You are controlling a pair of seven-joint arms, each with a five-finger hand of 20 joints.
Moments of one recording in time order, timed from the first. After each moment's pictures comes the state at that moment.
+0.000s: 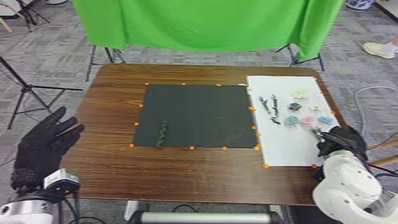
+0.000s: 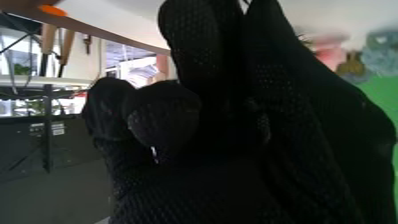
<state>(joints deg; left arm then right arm) 139.7 -68.0 -107.5 -132.7 45.5 15.0 12.3 -100.4 -35.0 68.2 -118.3 -121.0 3.2 69.3</state>
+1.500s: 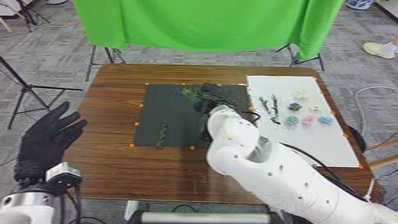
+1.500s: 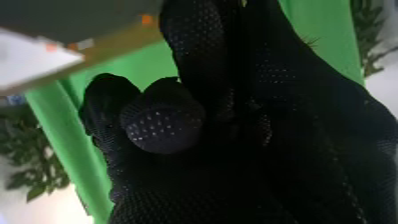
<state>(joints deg) 136.0 -68.1 -107.7 -131.7 46.5 13.4 9.0 -59.4 -68.1 33.5 -104.1 -118.2 -5.0 59.5</state>
